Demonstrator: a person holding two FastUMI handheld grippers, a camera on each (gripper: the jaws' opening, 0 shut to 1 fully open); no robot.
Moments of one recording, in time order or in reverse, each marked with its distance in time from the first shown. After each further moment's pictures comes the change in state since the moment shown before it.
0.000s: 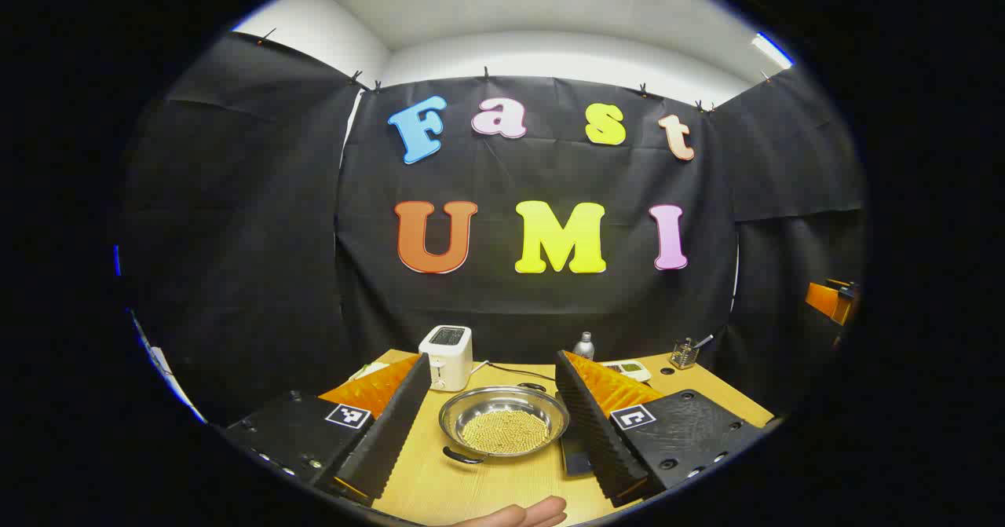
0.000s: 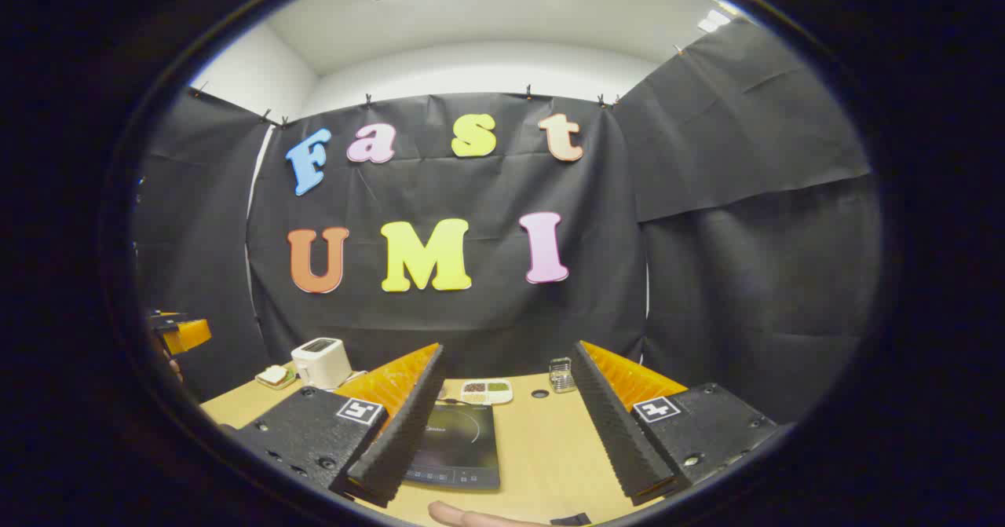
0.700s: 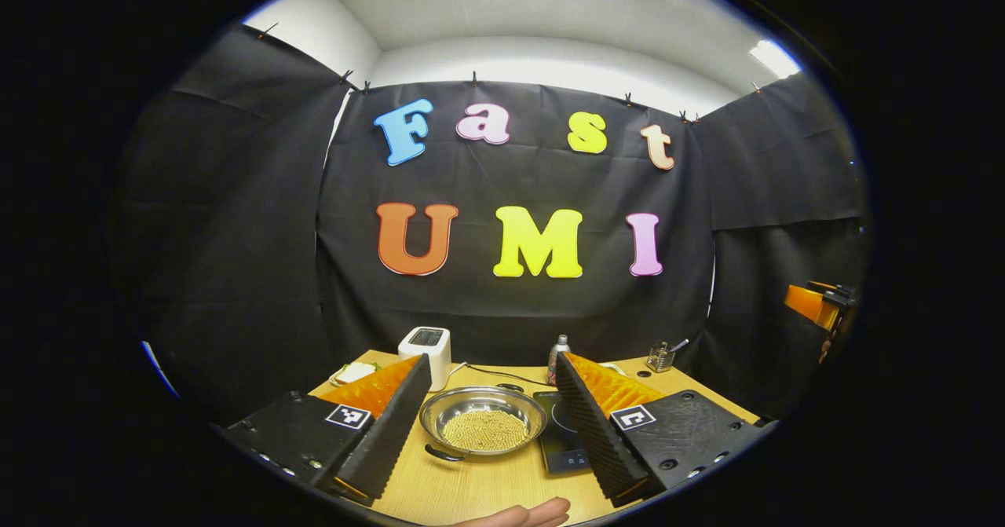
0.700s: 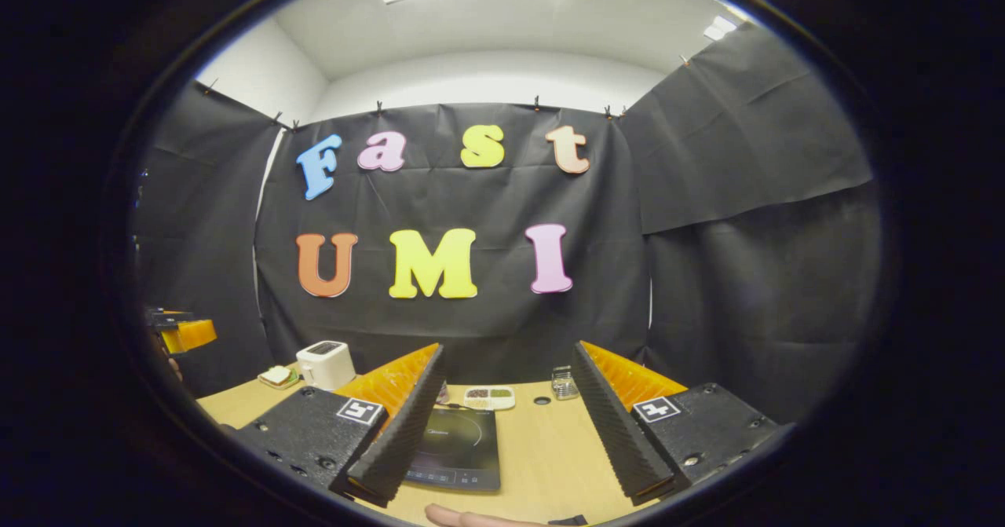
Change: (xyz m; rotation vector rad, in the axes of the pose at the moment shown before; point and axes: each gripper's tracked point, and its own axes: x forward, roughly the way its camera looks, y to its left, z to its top) left arm -0.012 -0.017 -0.008 -0.021 -0.008 -0.076; right arm -0.014 0.007 0.004 -0.017 -0.034 0.023
